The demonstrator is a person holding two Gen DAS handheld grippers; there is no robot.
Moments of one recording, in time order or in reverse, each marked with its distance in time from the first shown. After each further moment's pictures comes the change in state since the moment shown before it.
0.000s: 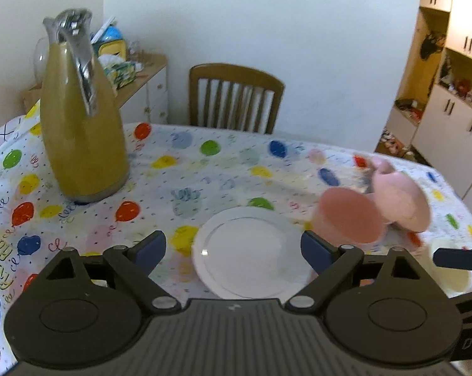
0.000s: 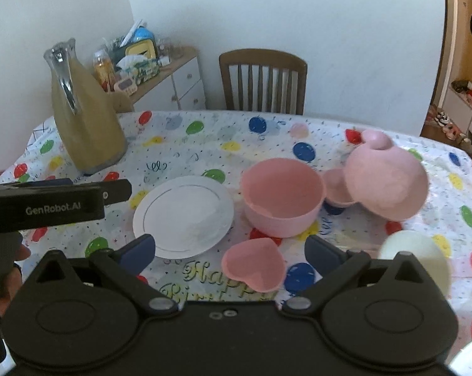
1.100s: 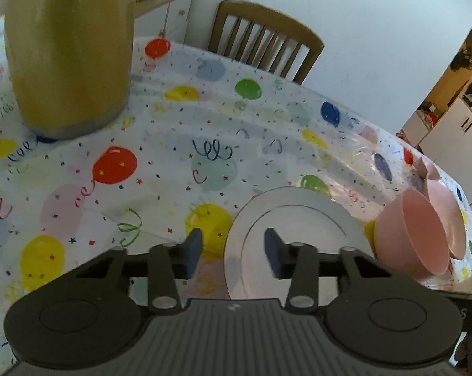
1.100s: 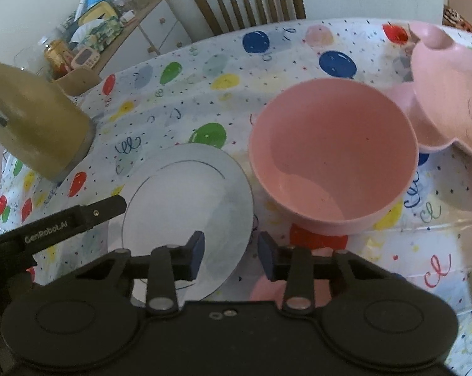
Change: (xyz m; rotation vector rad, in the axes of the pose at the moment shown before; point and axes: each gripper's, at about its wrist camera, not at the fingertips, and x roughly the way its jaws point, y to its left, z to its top) left arm 0.131 0.064 0.000 -0.214 0.216 -0.069; right arm 0.143 -0.023 0.019 0.274 0.273 0.118
